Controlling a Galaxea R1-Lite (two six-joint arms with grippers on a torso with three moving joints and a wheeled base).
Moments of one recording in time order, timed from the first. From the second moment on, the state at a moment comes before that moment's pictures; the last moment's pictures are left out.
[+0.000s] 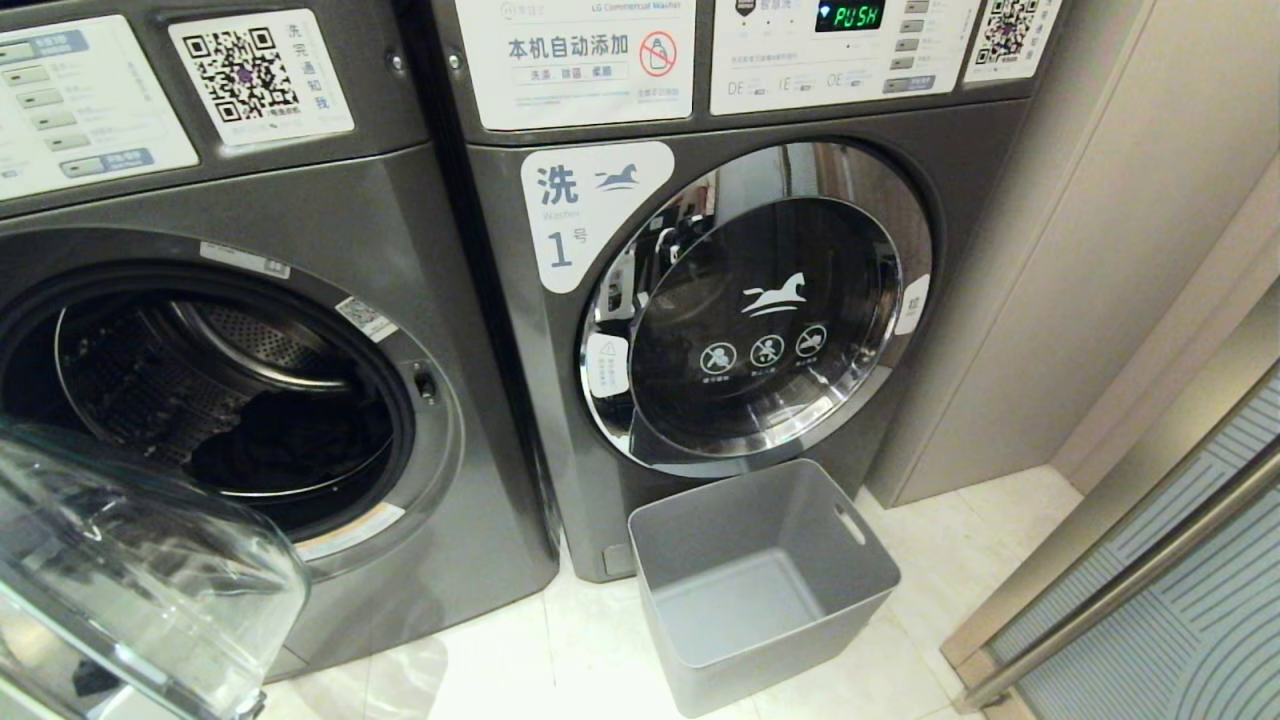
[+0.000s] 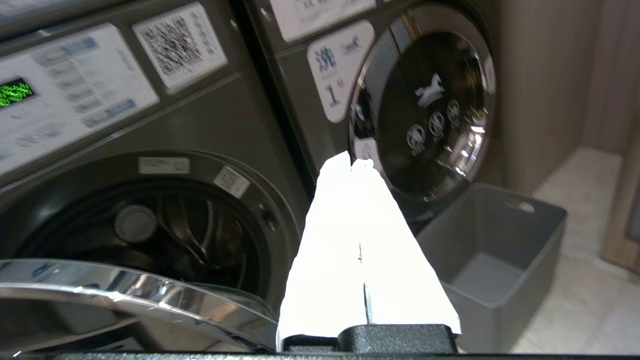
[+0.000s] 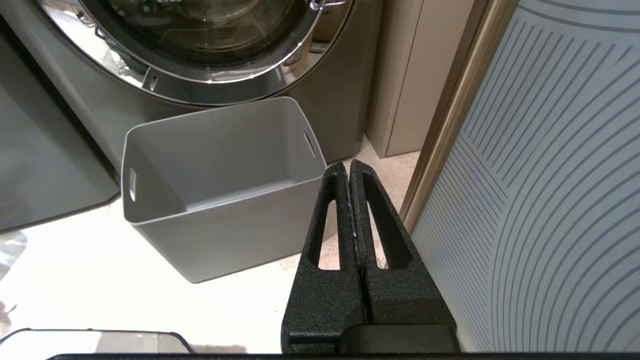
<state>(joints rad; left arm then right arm) -0.04 0.26 -0.64 0.10 -0.35 0.28 0.00 0.00 0.00 0.00 -0.01 -0.01</state>
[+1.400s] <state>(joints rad) 0.05 0.98 -0.99 0.61 0.02 0.42 0.00 0.00 0.00 0.00 -0.01 -0.01</state>
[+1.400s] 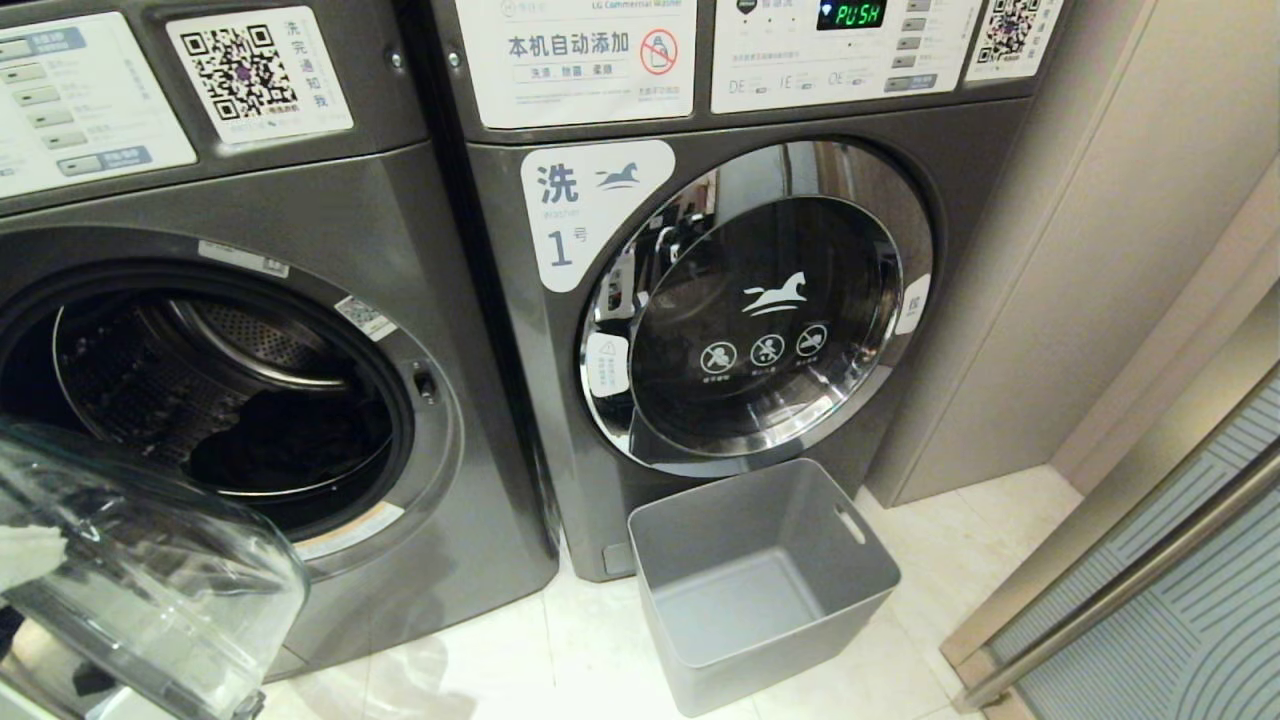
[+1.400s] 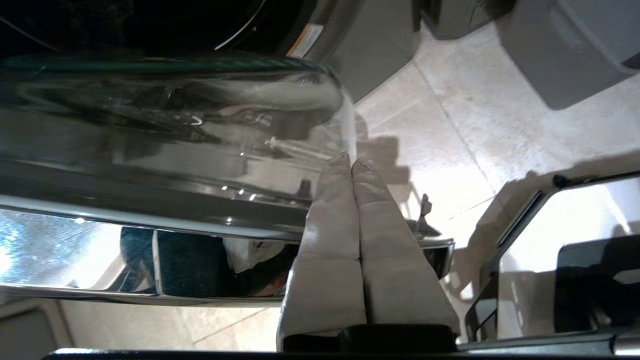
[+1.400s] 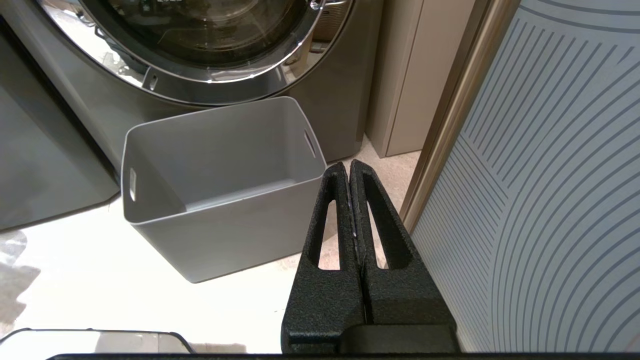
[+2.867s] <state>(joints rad) 0.45 0.95 -1.08 0.87 -0.07 0.51 0.00 0.00 0.00 0.00 -0.01 -0.01</state>
